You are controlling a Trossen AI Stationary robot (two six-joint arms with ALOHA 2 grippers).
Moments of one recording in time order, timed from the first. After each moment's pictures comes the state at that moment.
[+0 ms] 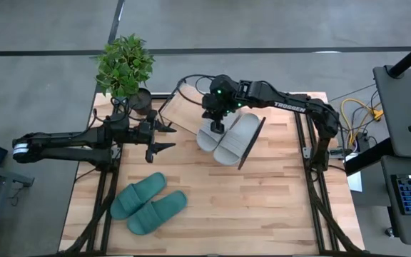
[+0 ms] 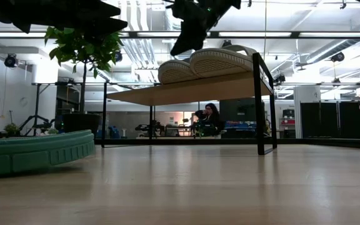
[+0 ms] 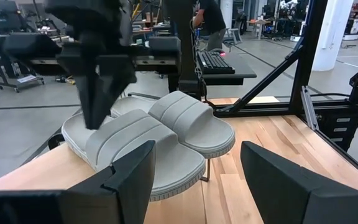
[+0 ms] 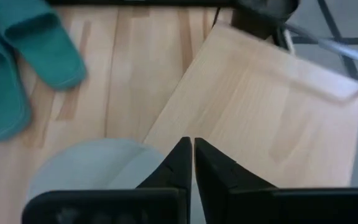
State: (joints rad) left arm 0.20 0.73 0.50 0.19 0.20 0.06; right arm -0.31 1.85 1.83 -0.77 -0.18 -0.24
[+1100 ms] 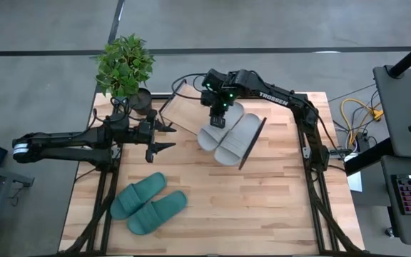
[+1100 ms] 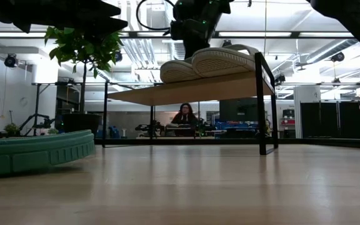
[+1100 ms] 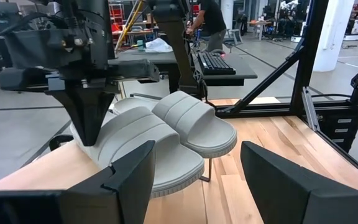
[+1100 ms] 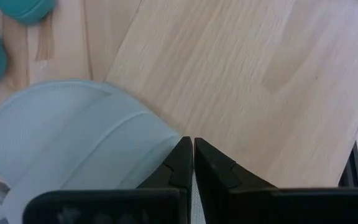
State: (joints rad) left arm 0.20 0.73 0.50 0.20 0.19 0.06; right arm -0.37 2.09 2.18 -1.25 -0.18 -0.24
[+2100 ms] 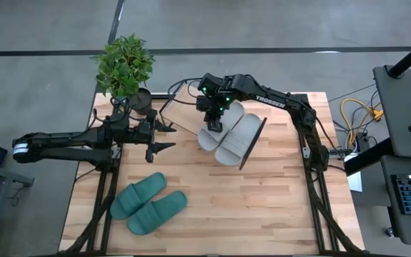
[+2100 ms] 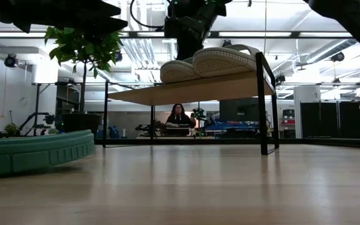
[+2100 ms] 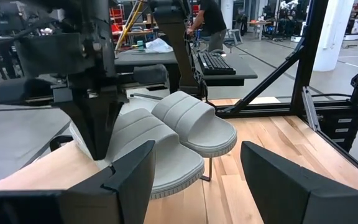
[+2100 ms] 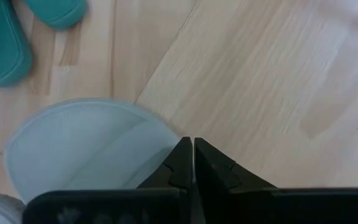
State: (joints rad) left arm 0.20 0.73 0.50 0.20 0.19 0.07; right arm -0.34 2.11 2.17 -1.18 -0.24 -0.31
